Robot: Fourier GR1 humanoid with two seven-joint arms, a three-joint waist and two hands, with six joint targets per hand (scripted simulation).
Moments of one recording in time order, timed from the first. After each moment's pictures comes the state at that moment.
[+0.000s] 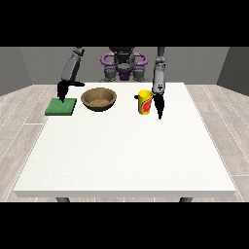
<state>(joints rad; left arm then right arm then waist) -0.61 0.11 0.21 -0.80 0.09 0.21 -0.74 -0.33 -0.25 -0.24 -0.99 -0.16 0.35 -0.72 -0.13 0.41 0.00</state>
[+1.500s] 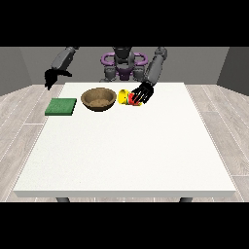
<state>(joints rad) -0.61 0.19 -0.13 -0.77 -0.63 0.79 -0.24 -0.49 -0.34 -0.23 -0.77 -0.18 0.39 -0.60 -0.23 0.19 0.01</state>
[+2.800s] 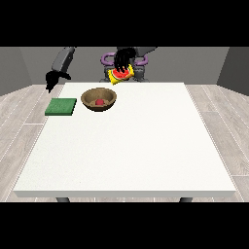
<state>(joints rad) -0.91 0.01 -0.58 -0.90 -1.32 0.18 0.34 -0.36 -0.42 -0.33 -0.47 -0.19 0.38 -0.75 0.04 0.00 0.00</state>
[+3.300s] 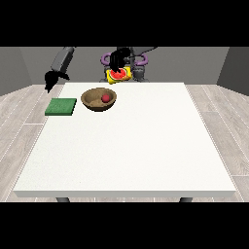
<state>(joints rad) -0.91 0.00 -0.66 -0.97 -1.45 0.04 0.32 -0.36 -0.43 -0.32 -0.47 -0.19 0.38 -0.75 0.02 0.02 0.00</state>
